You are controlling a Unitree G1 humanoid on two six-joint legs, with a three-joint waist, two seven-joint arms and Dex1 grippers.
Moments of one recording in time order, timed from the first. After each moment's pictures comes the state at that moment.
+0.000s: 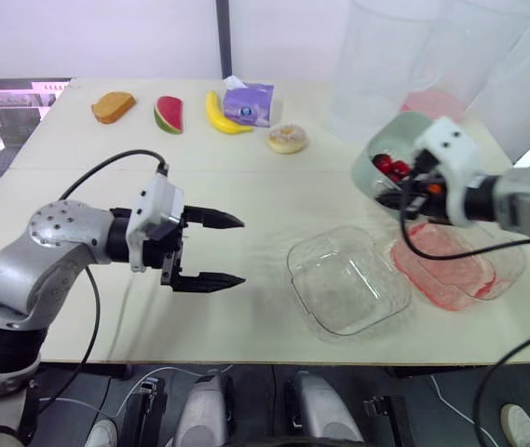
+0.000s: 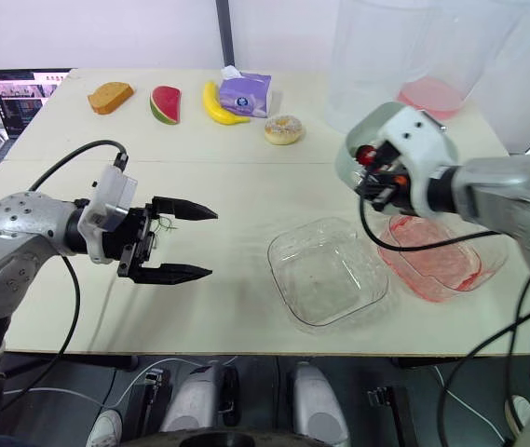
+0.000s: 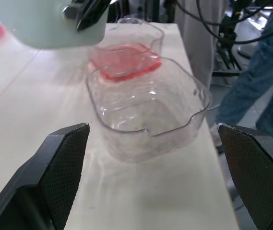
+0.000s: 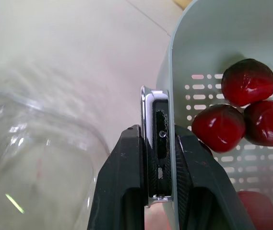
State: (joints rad) left arm -0.44 0.83 0.01 -0.40 -0.70 0.58 -1.18; right arm -0.77 -1.00 0.11 -0.29 0.65 1.22 0.58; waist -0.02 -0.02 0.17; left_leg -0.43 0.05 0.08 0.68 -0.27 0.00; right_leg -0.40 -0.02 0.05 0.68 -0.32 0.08
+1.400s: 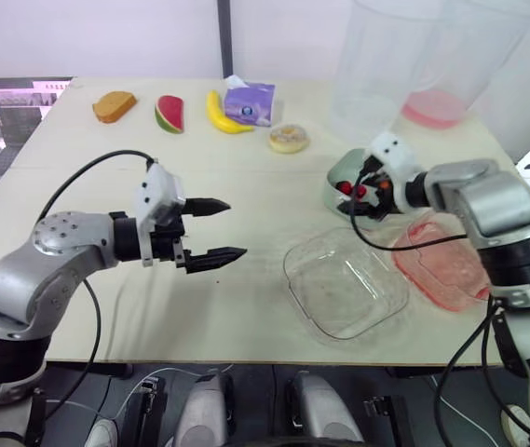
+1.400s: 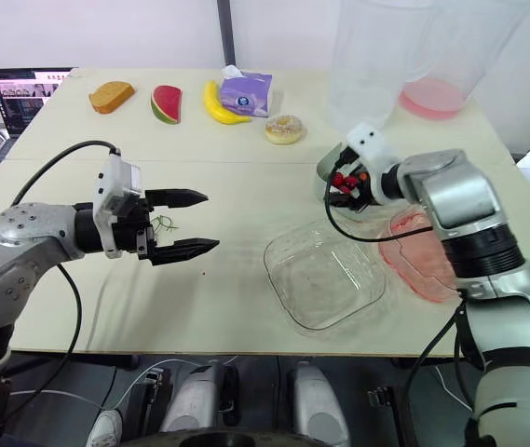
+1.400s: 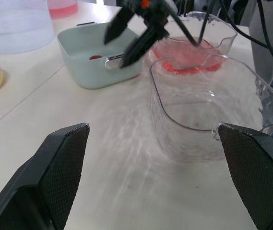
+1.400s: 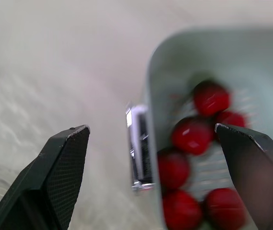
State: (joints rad) left arm -0.41 0.79 0.05 -0.45 -0.70 0.71 -0.94; right arm -0.88 -0.81 0.19 0.04 0.23 1.05 0.82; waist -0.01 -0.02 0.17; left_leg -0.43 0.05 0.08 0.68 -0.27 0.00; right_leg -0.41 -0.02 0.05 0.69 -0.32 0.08
